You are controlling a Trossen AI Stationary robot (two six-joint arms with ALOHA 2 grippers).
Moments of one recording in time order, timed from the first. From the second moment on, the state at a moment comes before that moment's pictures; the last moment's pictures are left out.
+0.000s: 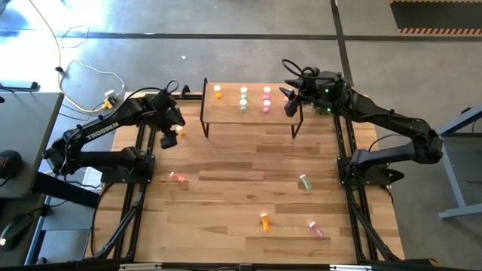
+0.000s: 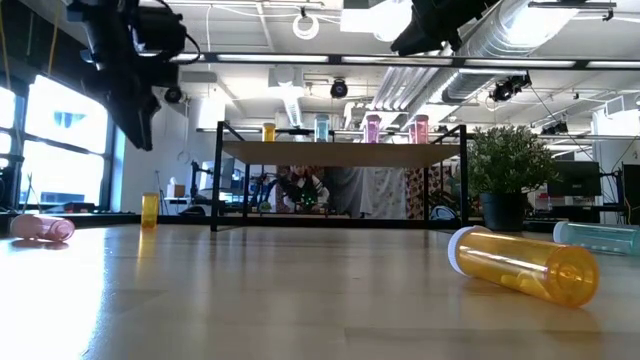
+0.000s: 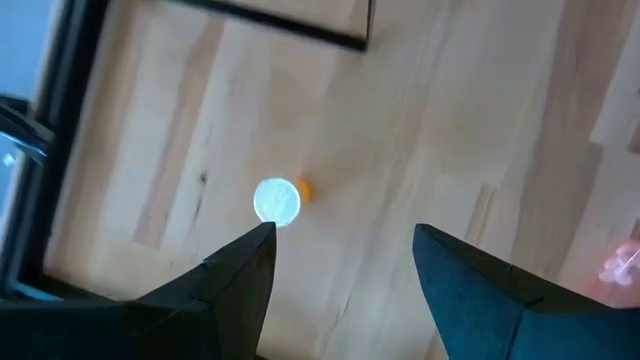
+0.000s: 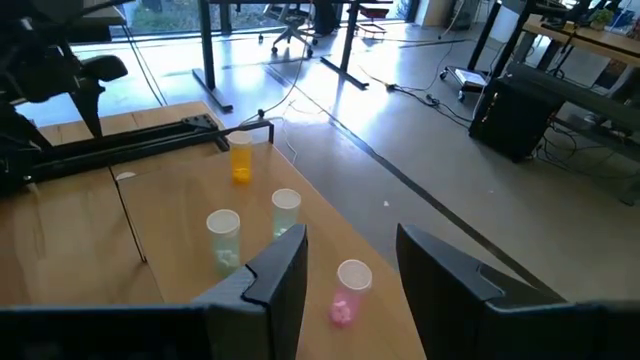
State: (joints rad) left arm 0.84 1.02 0.83 -1.03 0.03 0.44; right arm -0.47 1.14 1.12 -0.27 0.19 -0.09
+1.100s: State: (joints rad) left arm 0.96 1.29 0.81 -0.88 0.03 0.50; right arm -0.47 1.14 1.12 -0.27 0.19 -0.10
